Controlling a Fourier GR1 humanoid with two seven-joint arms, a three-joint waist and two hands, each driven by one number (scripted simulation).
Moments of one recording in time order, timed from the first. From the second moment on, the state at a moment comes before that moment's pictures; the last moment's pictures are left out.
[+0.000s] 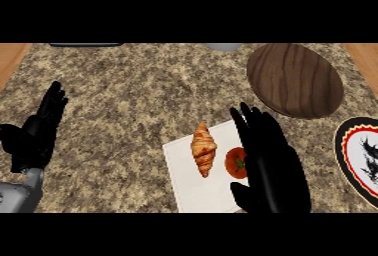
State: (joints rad) left arm -0.15 0.54 -0.20 -1.50 0.30 0.37 0.05; right arm -0.33 -0.35 0.73 -2.00 1.04 0.04 0.95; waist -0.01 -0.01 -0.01
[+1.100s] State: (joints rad) left arm -0.19 0.53 -0.17 -1.49 0.28 0.32 0.06; right arm -0.76 -0.02 0.55 -1.42 0.80 0.52 1.04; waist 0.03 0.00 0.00
